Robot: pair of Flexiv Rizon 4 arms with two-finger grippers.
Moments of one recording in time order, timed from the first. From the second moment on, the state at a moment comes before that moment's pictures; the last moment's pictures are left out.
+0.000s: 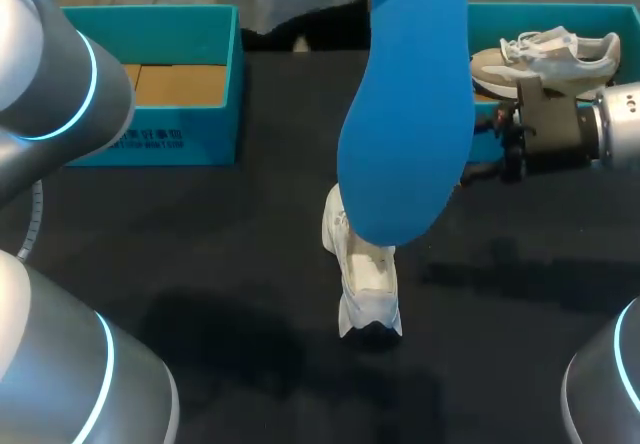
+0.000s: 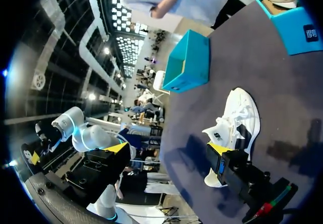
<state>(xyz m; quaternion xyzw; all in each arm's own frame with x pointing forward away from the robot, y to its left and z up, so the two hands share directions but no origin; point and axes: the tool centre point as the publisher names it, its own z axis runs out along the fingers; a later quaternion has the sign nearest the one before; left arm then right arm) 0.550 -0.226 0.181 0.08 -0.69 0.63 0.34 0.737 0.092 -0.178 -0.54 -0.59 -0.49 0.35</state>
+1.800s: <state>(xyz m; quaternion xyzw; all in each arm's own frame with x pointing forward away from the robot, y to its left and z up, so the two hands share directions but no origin) 0.642 -0.191 0.141 -0.24 -0.78 0.52 -0.25 0.739 0.092 -0.180 -0.54 -0.59 -0.49 0.35</state>
